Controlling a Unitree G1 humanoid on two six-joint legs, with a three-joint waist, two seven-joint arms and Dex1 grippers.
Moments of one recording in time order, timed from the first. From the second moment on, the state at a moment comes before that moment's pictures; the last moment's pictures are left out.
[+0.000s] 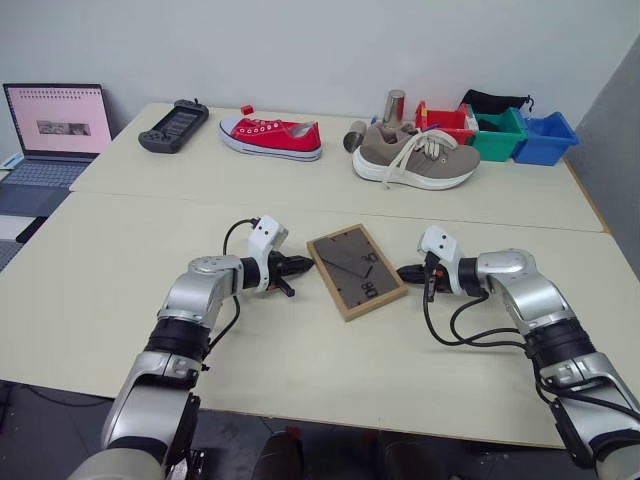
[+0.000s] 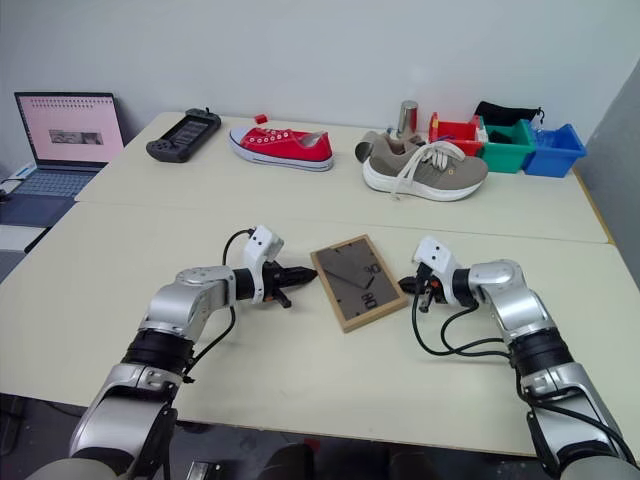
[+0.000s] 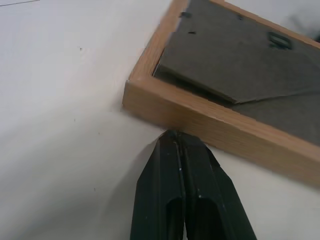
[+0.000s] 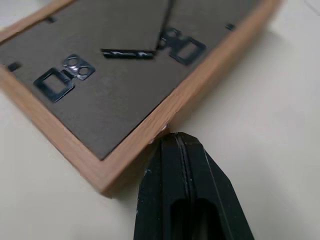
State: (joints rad) left arm -0.73 0.44 -0.10 0.53 -0.24 0.49 -0.90; right arm -0.64 -0.55 0.23 0.26 0.10 0.38 1.09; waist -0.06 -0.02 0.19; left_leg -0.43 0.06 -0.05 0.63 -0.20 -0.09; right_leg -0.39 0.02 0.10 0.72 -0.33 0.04
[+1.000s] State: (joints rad) left arm -0.86 0.60 -0.07 0.68 -0.35 0.93 -1.26; right arm -0.63 -0.52 0.22 0.29 0.02 0.29 0.89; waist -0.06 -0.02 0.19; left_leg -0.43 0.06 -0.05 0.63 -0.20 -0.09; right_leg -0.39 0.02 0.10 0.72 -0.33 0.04
